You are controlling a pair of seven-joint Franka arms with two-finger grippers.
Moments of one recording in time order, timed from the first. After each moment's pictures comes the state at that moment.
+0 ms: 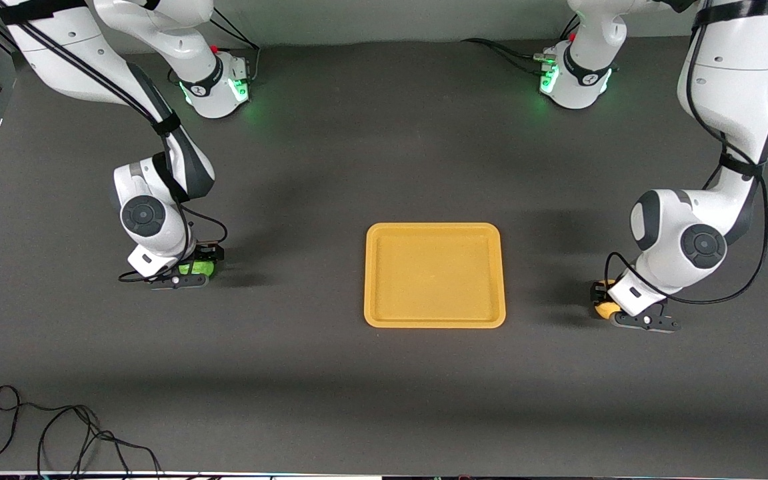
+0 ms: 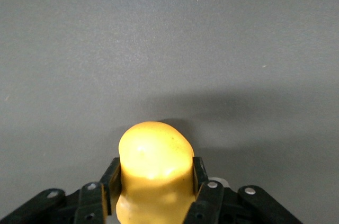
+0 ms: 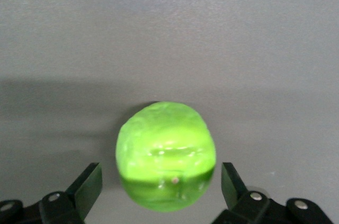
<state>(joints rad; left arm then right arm) 0.00 0.51 -0.04 -1.93 0.04 2.48 0.05 0.04 0.36 0.07 -2.19 -0.38 2.42 0.34</state>
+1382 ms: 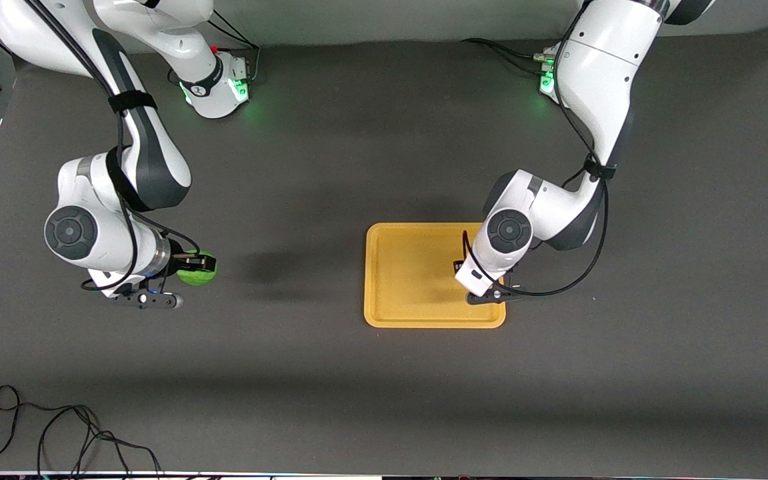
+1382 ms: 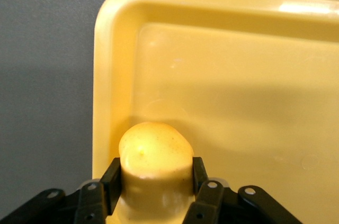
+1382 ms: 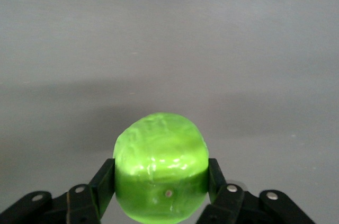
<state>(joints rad) -0.46 0.61 -0.06 -1.74 0.01 2.27 -0.63 0.11 0.33 0.09 -1.78 -0.02 1.96 0.30</state>
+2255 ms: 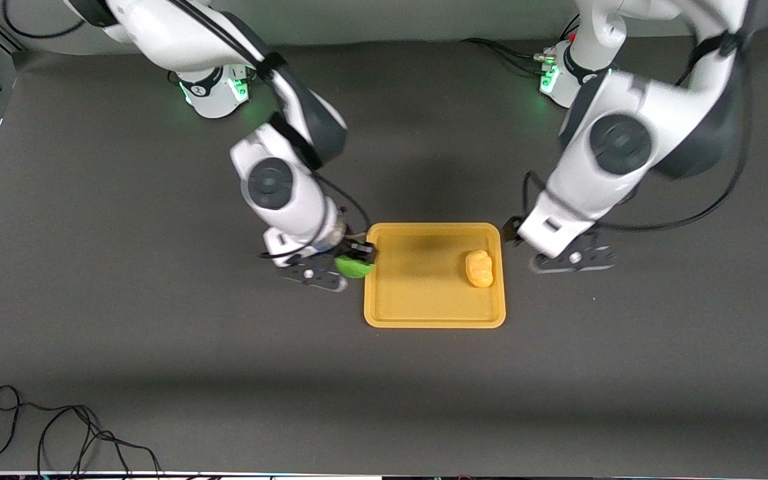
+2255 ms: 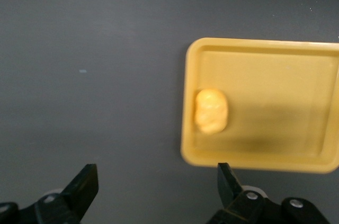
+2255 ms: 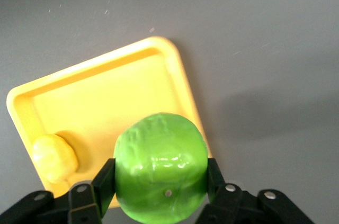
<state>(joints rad) -0.36 0.17 -0.03 -1.69 0.03 1.82 -0.43 0.57 0.63 0.09 -1.42 0.12 2.14 0.94</state>
